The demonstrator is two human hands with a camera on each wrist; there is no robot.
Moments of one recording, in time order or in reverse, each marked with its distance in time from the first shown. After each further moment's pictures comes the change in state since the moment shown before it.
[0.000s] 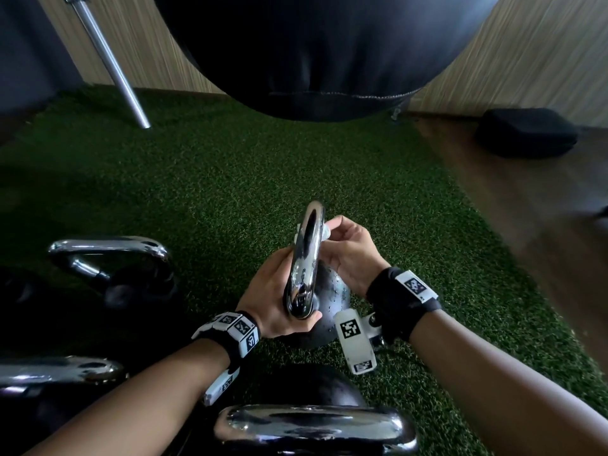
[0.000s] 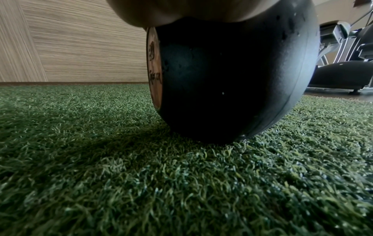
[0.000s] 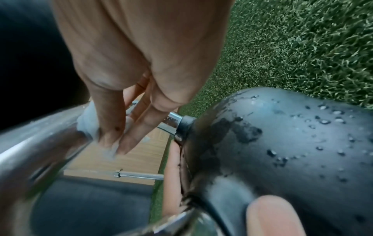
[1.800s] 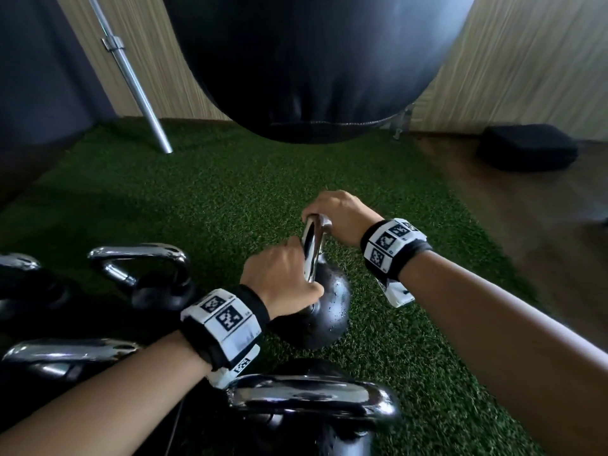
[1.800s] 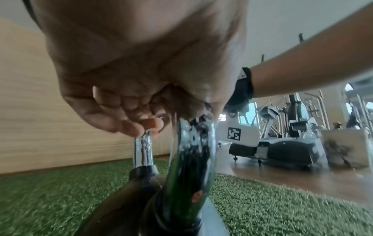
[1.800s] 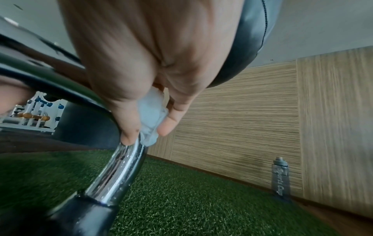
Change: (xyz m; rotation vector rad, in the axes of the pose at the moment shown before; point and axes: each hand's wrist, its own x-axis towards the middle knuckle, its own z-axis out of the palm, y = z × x) left_hand 0.040 0.108 -0.065 0.527 -0.258 -0.374; right_hand 0.022 -0.076 0.026 -1.731 -0.279 -0.519
